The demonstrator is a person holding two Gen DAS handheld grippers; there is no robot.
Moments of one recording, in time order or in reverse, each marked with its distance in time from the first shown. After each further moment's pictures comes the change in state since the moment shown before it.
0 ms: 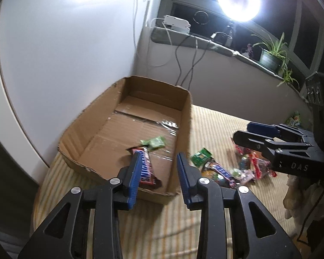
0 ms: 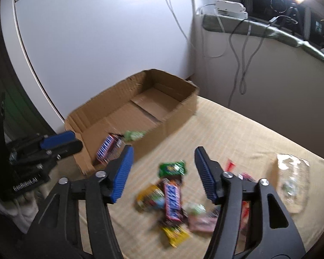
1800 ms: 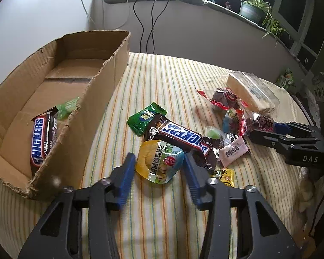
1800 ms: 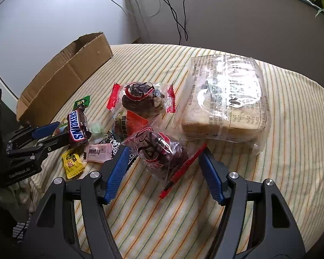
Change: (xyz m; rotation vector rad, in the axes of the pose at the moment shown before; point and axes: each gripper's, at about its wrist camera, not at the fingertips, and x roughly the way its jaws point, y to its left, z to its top) left arm 0.087 -0.079 -0.039 0.137 0.206 -0.075; right arm 0.000 -0.120 -0.102 0.245 0.166 -0.093
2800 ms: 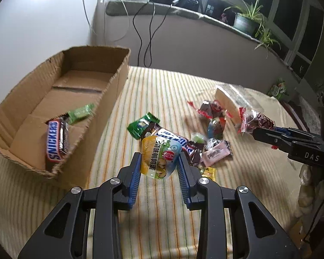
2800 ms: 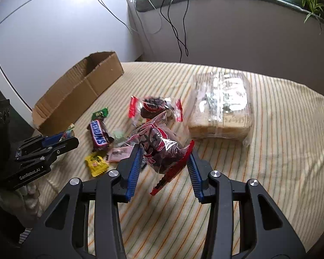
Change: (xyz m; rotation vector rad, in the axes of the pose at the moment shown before) left arm -0.036 -0.002 -0.003 -0.015 -0.083 -0.029; right arm -0.057 0.014 -0.010 0.017 -0.111 0.015
